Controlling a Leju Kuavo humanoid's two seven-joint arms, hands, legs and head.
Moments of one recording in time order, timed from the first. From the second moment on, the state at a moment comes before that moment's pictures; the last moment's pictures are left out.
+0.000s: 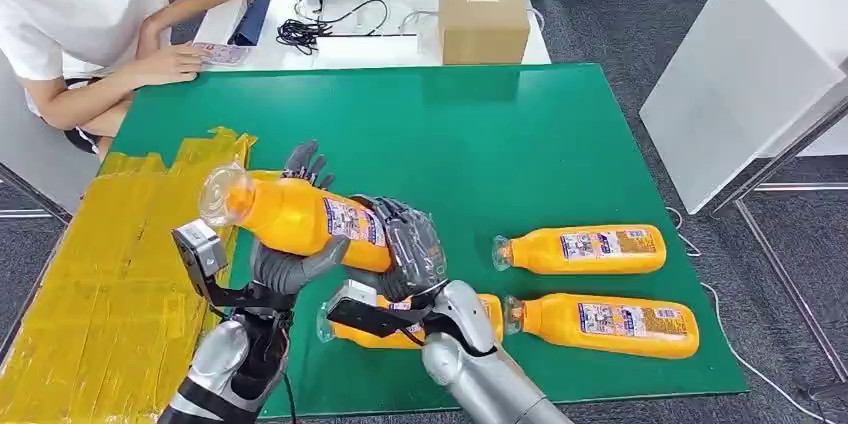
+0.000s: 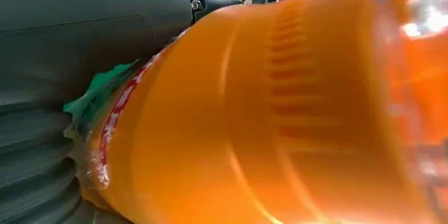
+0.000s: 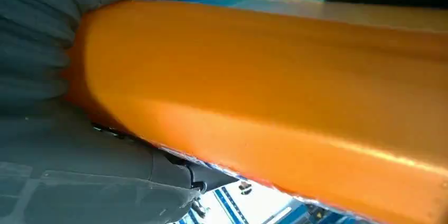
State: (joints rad) left arm -0.18 -0.10 -0.42 -1.52 0.22 0.05 -0.33; right arm -0.35 0.23 0.65 -1.03 0.70 -0.46 -0.32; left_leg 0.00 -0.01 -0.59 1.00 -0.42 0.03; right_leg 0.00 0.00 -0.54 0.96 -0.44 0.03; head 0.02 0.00
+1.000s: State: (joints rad) left arm -0.12 -0.11 -0.40 -1.52 0.23 0.08 -0.35; right arm -0.34 0.22 0.70 -0.99 0.69 -0.50 -0.30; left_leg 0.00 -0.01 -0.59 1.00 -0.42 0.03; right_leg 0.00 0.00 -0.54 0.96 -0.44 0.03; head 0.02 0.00
